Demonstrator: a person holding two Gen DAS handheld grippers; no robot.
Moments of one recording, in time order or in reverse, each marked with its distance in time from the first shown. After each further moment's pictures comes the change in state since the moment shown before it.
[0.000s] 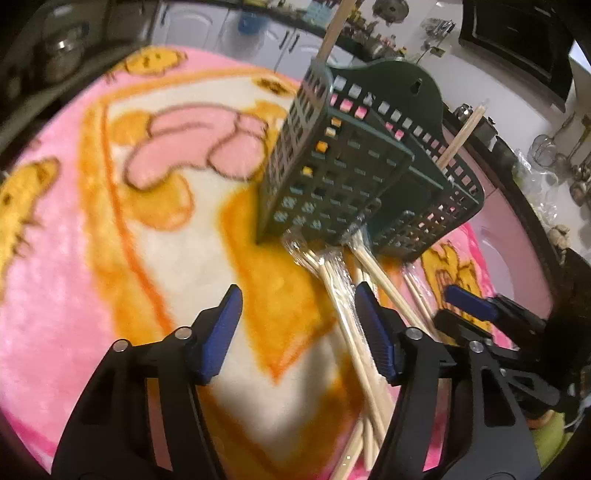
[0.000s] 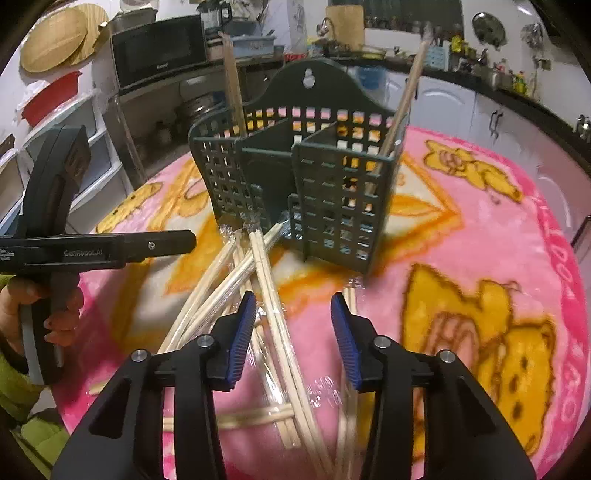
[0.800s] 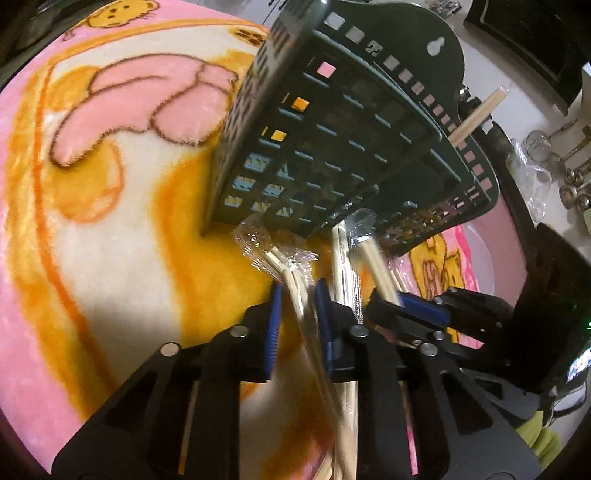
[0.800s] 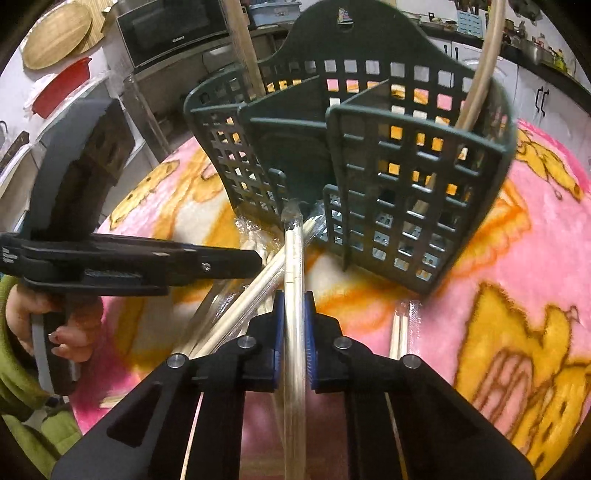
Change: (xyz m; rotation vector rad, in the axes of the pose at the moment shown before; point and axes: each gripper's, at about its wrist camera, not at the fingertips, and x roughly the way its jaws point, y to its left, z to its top) left arm 0.044 -0.013 0.018 -0.032 0.161 -0.097; right arm 0.033 -0.005 0.021 -0.007 0.113 0.146
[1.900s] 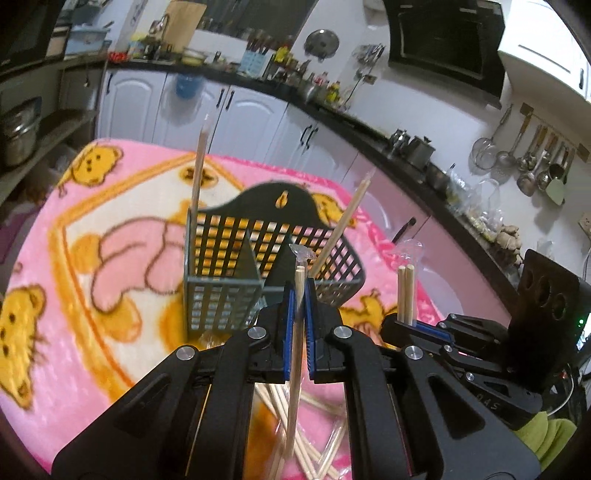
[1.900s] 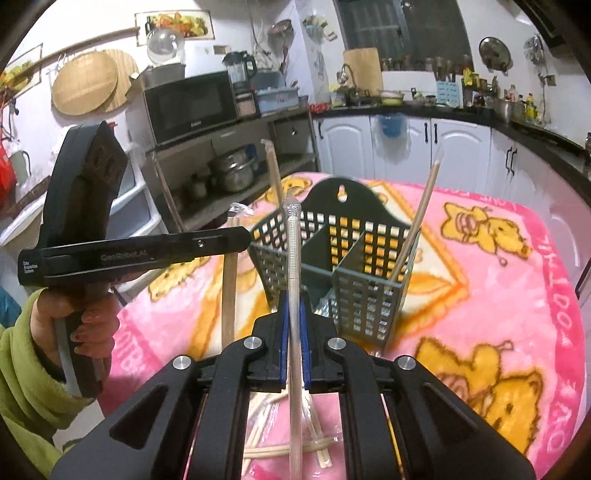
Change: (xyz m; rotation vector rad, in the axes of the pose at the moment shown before) left arm -0.111 -0.081 0.011 0.246 -0.346 -0.011; right arm -0.121 0.021 0.007 -0.002 -0.339 -0.039
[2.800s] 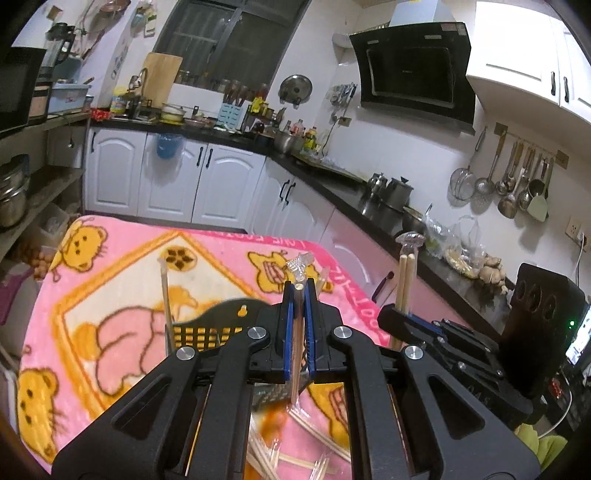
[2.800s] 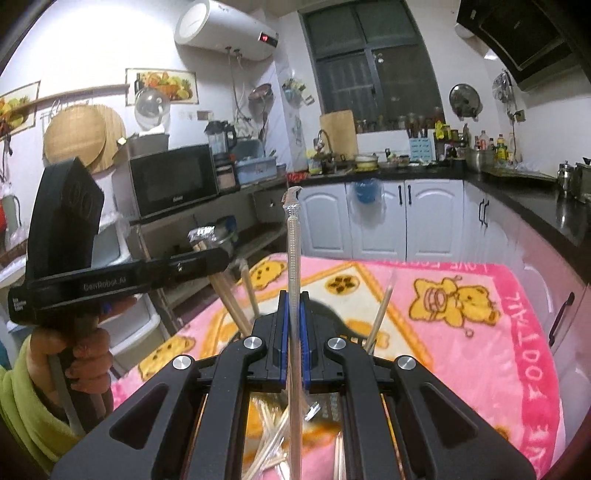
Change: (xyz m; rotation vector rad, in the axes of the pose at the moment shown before) left arm -0.029 -0.037 0.067 0.085 -0.180 -0.037; right arm -0.038 -0.016 0.065 0.024 -0.269 -0.086
